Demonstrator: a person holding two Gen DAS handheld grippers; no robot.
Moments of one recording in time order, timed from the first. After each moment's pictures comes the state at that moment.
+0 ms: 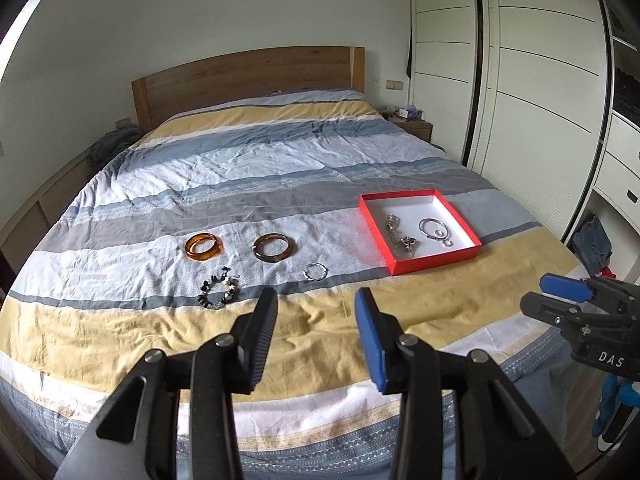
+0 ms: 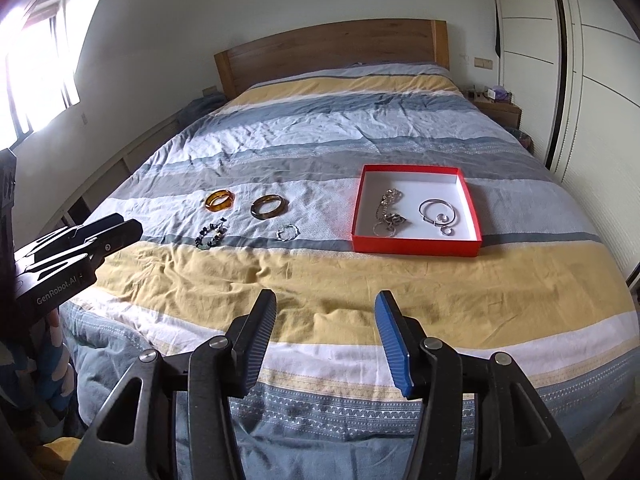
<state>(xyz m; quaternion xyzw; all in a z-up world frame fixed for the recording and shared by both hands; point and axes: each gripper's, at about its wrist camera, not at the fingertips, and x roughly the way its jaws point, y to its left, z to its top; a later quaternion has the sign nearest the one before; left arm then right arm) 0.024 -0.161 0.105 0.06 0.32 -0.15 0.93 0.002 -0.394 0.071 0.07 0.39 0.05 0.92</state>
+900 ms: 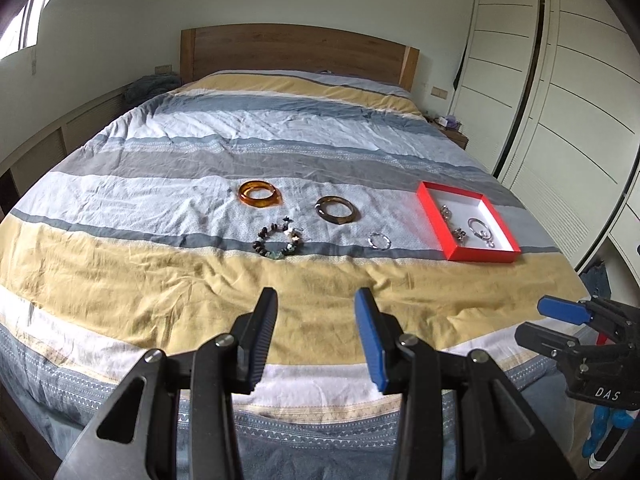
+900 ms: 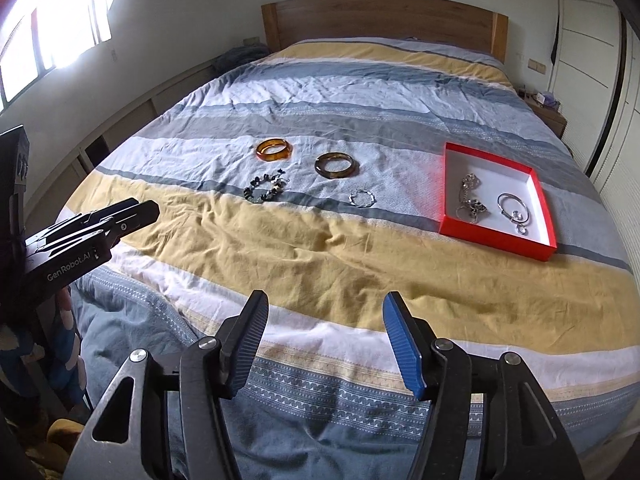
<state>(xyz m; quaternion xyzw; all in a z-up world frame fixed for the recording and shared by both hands) 0.036 -0.050 0.053 -0.03 0.36 -0.11 0.93 0.029 -0.280 0.044 0.00 0.44 0.11 0.89</state>
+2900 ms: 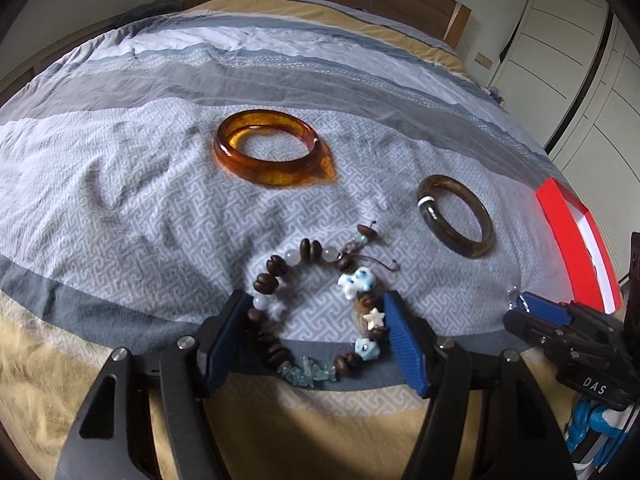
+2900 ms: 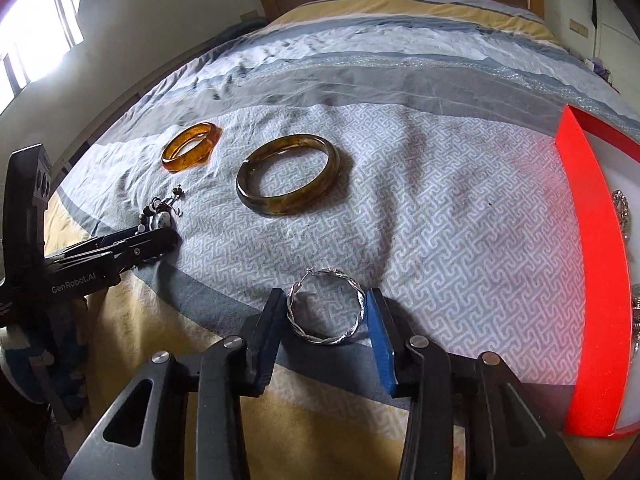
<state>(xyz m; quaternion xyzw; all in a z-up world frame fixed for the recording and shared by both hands) 0.295 -0.043 -0.114 -0.06 0.45 -0.10 0.89 0.290 -0.284 -0.127 0.05 0.48 0.16 0.86</state>
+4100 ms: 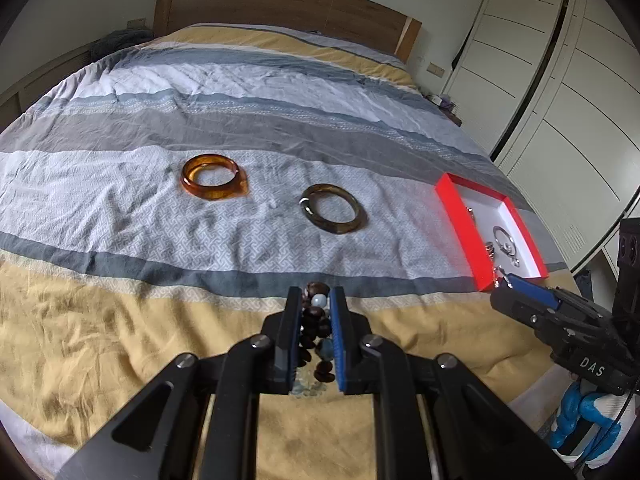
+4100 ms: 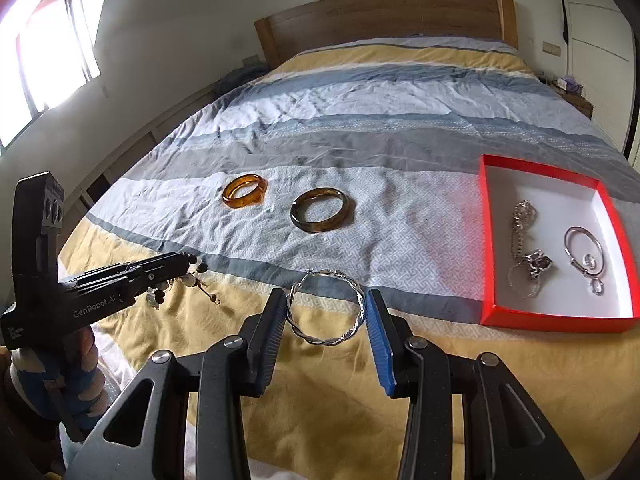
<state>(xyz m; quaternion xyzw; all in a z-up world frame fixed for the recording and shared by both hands) 0.190 -0.075 -0.019 -0.07 0.41 -0.16 0.89 0.182 -0.310 -0.022 0.07 0.41 0.14 0.90</state>
